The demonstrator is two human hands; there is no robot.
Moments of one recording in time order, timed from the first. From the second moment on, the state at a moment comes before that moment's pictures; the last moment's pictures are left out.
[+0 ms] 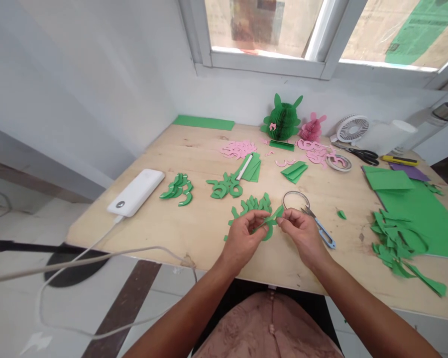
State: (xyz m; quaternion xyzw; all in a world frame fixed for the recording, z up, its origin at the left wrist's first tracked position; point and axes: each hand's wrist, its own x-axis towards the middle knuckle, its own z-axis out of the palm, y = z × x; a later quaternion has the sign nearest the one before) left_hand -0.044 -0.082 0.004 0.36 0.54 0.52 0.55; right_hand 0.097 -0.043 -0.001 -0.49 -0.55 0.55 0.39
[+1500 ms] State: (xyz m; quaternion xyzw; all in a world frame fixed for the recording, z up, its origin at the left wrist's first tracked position) left_hand -0.053 -0.091 -0.004 0.26 0.54 0.52 0.61; right_hand 0.178 0.018 -0.024 -0.63 -0.77 0.06 0.09
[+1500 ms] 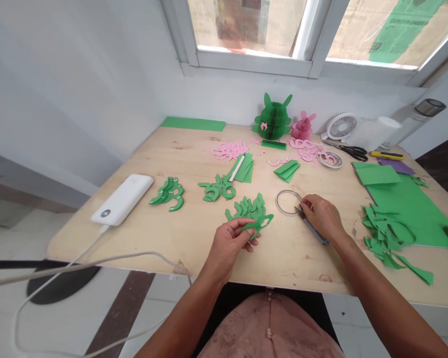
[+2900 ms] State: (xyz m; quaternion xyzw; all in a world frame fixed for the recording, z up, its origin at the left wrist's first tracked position) left_hand -0.042 -0.089 -0.002 0.23 0.54 0.58 0.56; right_hand 0.097 -0.079 0.003 -0.38 -0.76 0.33 0.40
